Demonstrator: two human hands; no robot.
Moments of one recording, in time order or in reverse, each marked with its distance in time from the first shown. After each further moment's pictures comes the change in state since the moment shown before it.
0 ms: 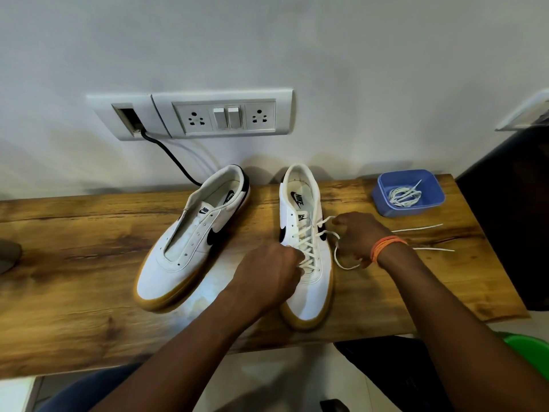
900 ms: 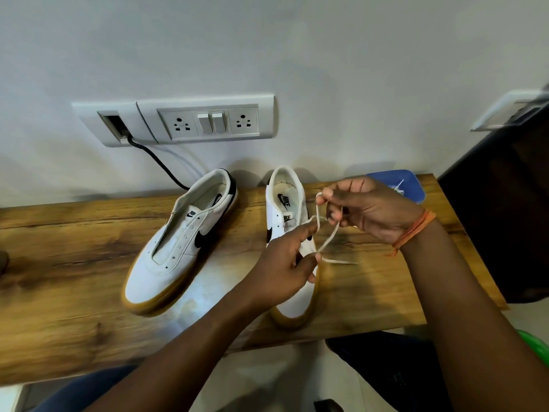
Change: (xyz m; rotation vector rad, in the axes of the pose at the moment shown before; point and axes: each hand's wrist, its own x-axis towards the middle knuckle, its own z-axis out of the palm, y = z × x) left_hand 0.013 0.028 0.012 -0.884 0.086 0.032; right_hand -0.028 0.009 -0.050 1.087 -0.139 -0.341
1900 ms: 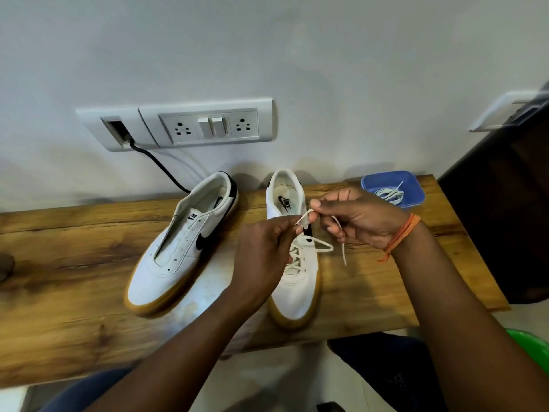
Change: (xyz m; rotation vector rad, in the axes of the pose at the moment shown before) left_hand 0.002 0.006 -0.015 0.099 0.451 0.107; right_hand 0.000 0.001 0.012 0.006 -0.077 0.054
